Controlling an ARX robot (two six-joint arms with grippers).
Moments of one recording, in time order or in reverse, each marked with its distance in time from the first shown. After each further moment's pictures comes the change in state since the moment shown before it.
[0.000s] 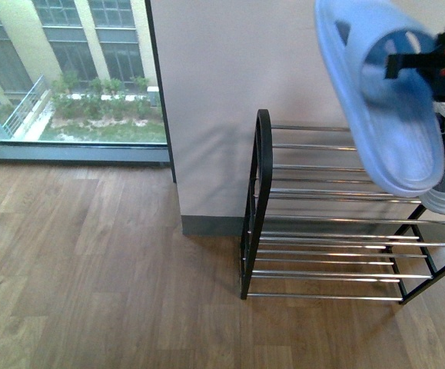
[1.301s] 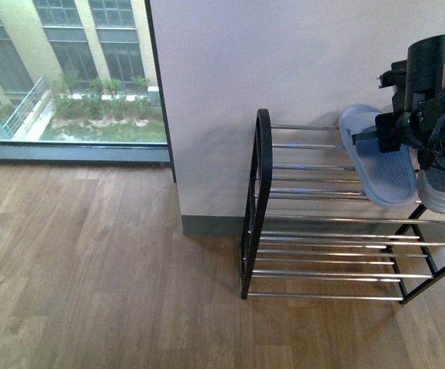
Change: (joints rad) left arm 0.000 0.000 0.000 0.000 0.000 0.000; right arm -0.156 0.806 0.745 -0.159 0.262 -0.180
